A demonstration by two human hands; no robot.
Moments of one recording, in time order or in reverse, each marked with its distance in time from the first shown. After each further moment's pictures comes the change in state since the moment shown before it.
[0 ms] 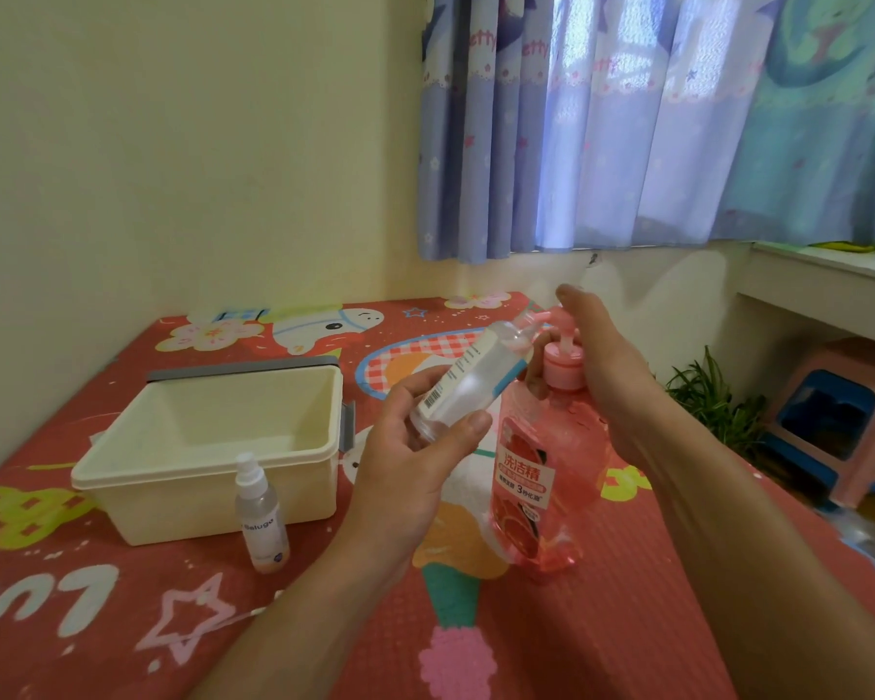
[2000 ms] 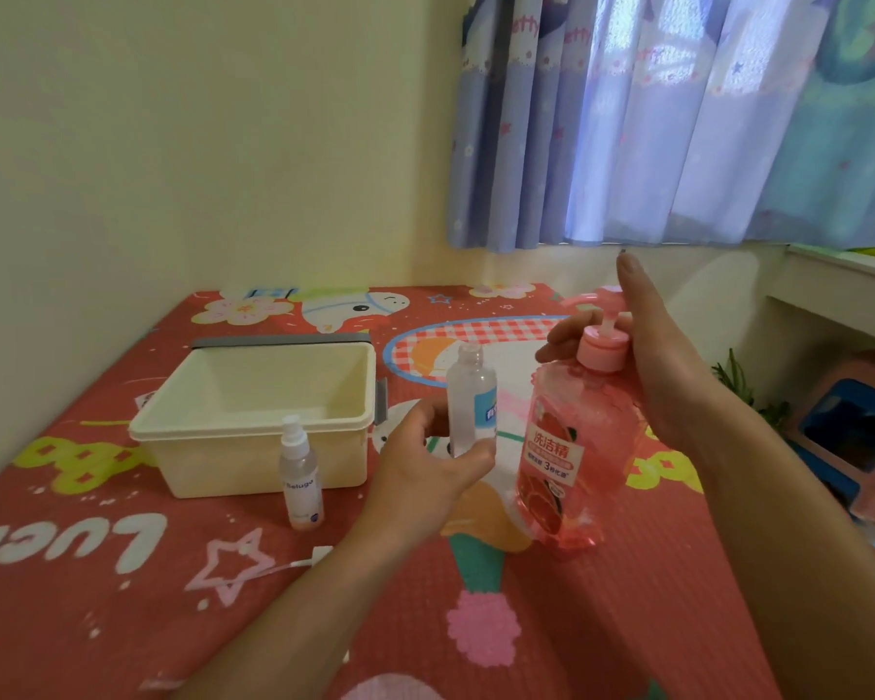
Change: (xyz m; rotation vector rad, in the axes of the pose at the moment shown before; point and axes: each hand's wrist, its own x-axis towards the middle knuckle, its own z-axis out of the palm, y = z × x) left_hand -0.011 -0.022 -0.027 0.461 0.043 -0.041; right_hand -0.001 0.002 -0.006 0.034 -0.047 0.010
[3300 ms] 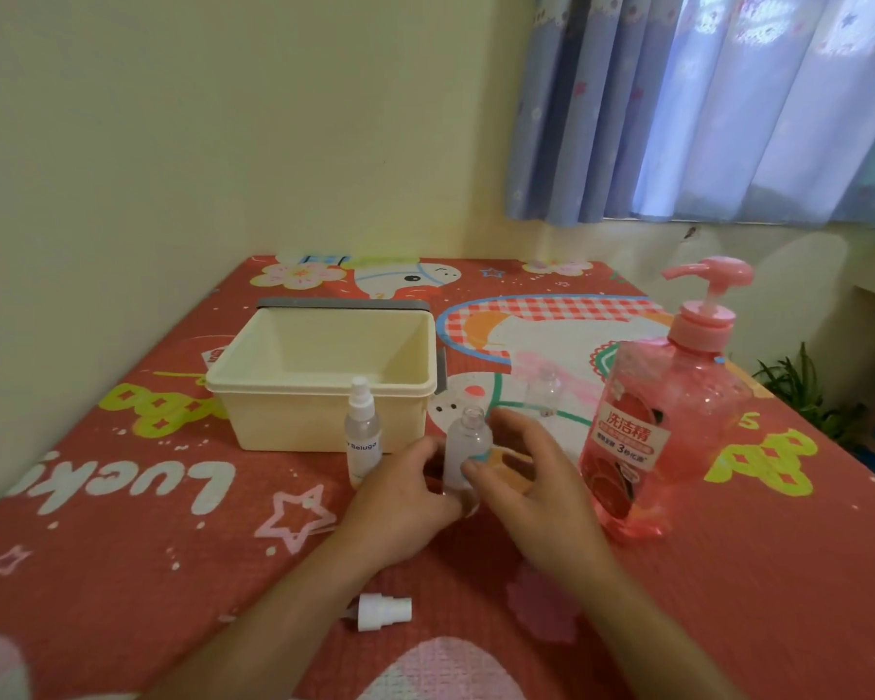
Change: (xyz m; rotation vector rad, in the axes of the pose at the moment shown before) left_hand -0.024 -0.058 -0.058 0.318 -0.147 -0.170; right_hand -0.061 0.124 0.116 -0.279 -0.094 -0.246
